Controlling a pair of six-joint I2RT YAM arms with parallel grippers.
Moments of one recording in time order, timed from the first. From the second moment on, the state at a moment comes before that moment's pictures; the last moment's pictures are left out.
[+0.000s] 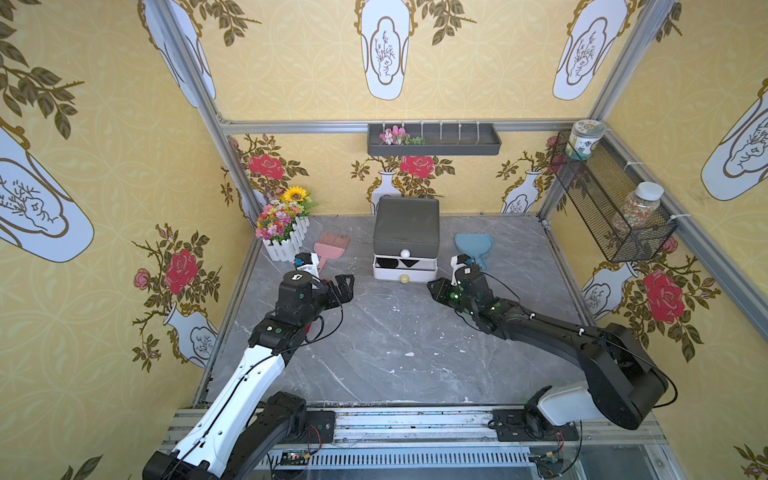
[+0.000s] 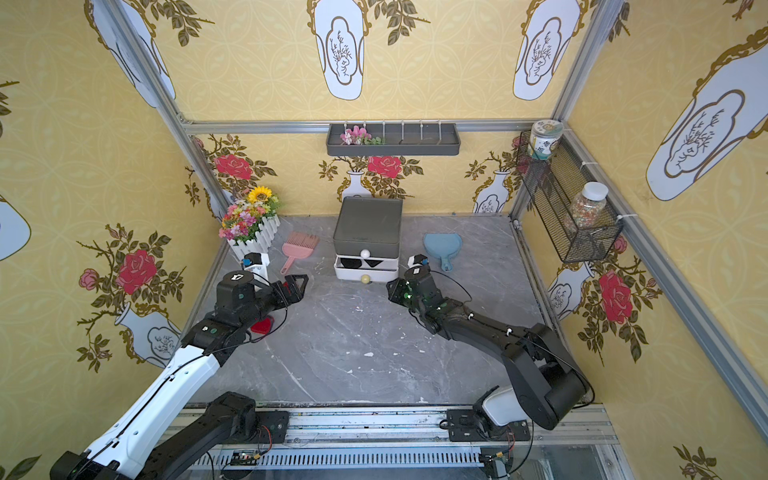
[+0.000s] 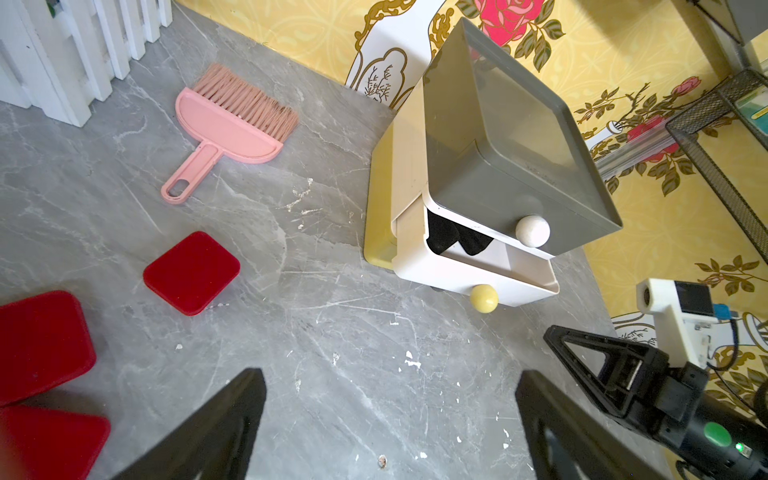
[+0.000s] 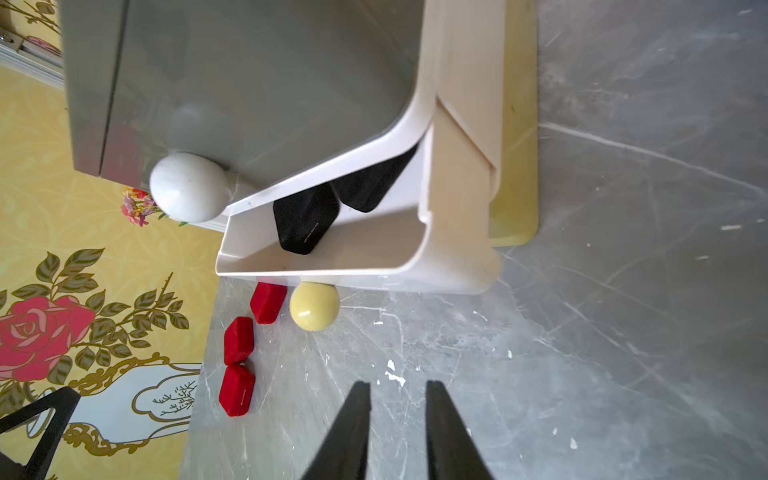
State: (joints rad) left arm -0.30 0.88 0.70 -0.31 0.10 -0.56; right arm 0.58 1.42 0.71 0.15 -0.08 0.86
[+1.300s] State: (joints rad) left arm -0.30 0.89 0.70 -0.31 0.09 -0.56; right arm 0.39 1.73 0.82 0.42 -0.25 0.93
